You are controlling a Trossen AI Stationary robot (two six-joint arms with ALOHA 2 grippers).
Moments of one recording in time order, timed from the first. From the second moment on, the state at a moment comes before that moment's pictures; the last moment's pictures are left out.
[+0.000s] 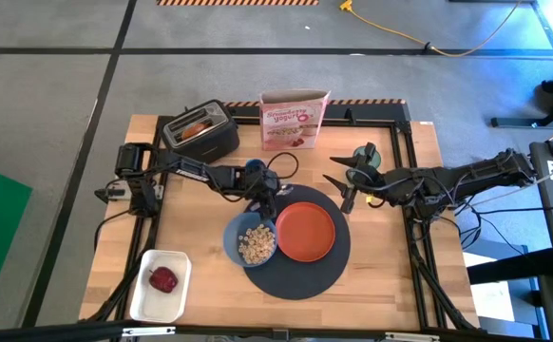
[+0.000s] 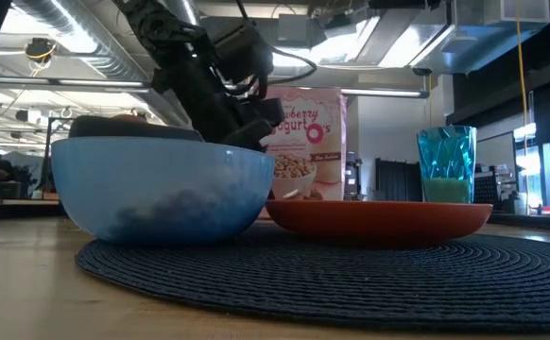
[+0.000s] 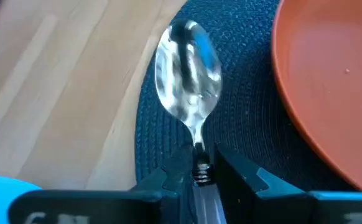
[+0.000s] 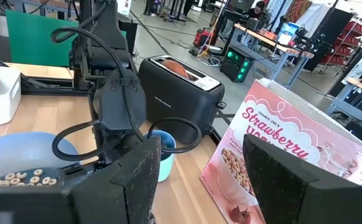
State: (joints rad) left arm 0.09 1.82 1.01 -0.10 -0.15 -0.19; right arm 0.25 1.00 0.88 -0.12 0.66 -0.10
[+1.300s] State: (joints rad) left arm 0.18 1.36 1.37 -1.06 -0.48 -0.09; right arm 0.26 1.00 0.88 -0.17 0.66 -0.08
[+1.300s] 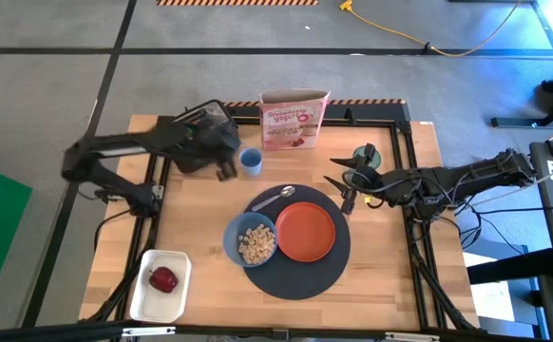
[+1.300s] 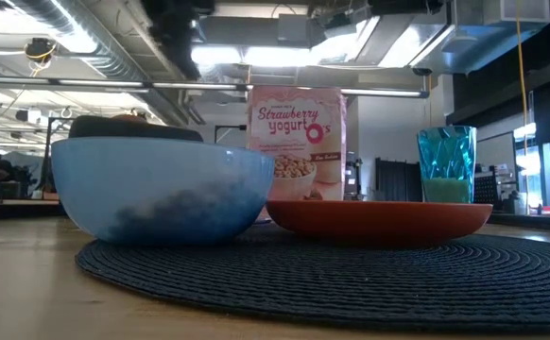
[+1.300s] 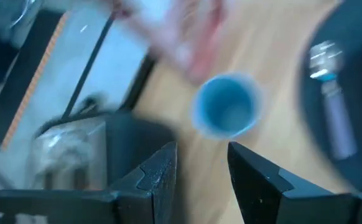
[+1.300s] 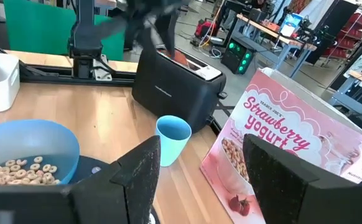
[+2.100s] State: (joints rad) left arm 0.85 1.33 1.37 -1.19 -0.12 0.26; right arm 0.26 1.00 0.88 -0.13 0.63 -0.09
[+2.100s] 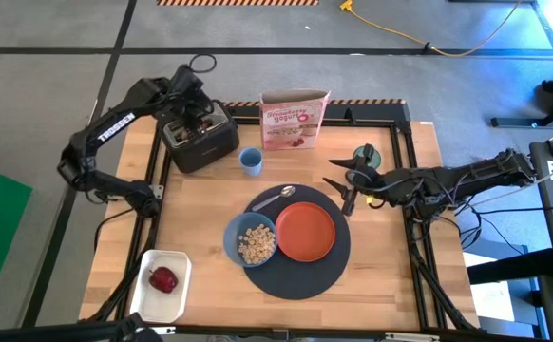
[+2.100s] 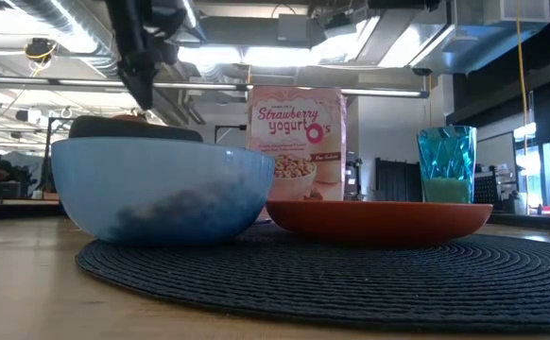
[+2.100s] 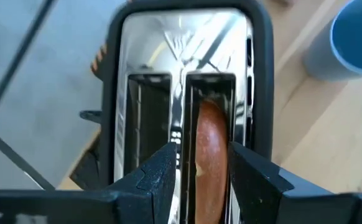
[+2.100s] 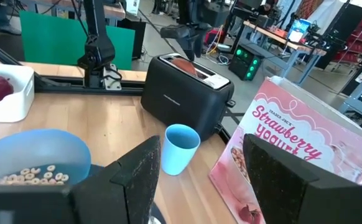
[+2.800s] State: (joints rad) left arm 0.92 1.36 1.27 -1.27 -0.13 0.27; right arm 0.26 1.00 0.88 -0.14 0.63 -0.09
